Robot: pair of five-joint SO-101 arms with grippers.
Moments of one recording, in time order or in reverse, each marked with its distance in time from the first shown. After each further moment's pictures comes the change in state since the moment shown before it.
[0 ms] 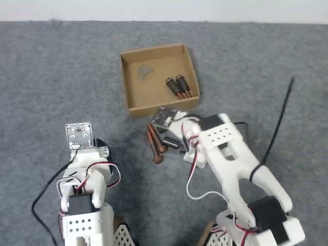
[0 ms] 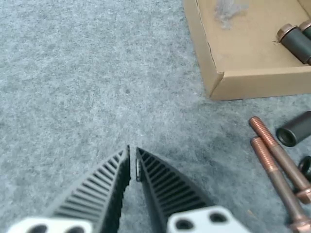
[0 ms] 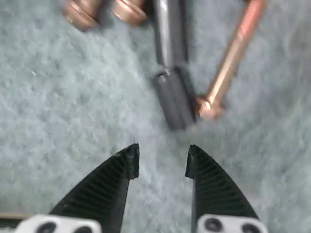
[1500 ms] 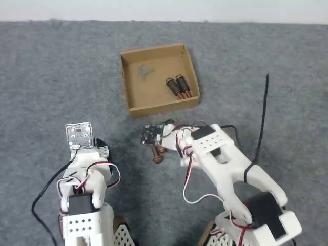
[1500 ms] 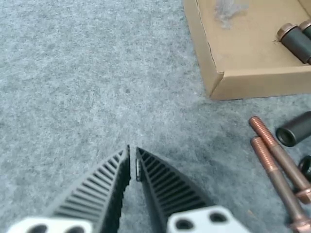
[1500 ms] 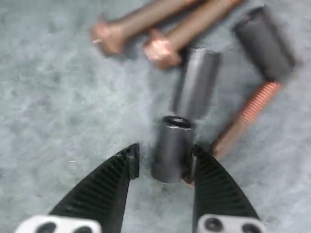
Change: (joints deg) left arm 0.0 0.0 0.0 0.0 0.0; right arm -2.5 3.3 7.6 -15.7 15.8
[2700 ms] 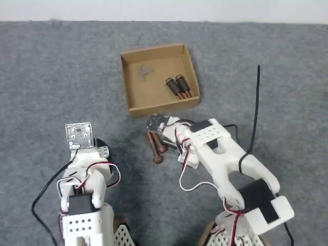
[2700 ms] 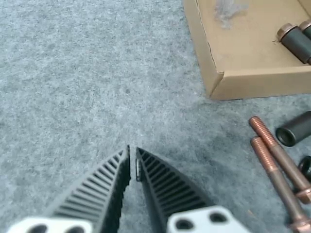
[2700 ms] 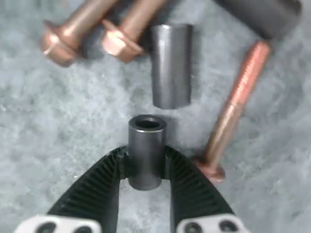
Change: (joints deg) left arm 0.0 0.0 0.0 0.0 0.0; right arm 2.8 7.0 -5.5 3.9 -17.4
